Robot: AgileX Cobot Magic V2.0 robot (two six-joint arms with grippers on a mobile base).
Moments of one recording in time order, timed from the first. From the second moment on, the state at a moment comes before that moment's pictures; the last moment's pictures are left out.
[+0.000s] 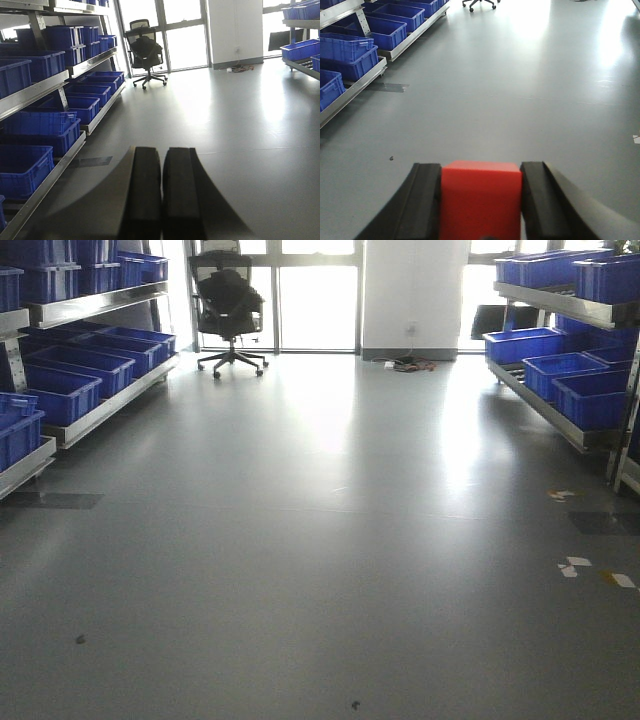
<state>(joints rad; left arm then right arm) -0.02 -0.01 0.01 -0.01 0.03 0.14 0.21 0.56 -0.58 0.06 0.32 0.10</state>
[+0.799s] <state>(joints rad) -0.02 -0.01 0.01 -0.01 0.03 0.14 0.21 0.56 -0.58 0.06 0.32 0.10</state>
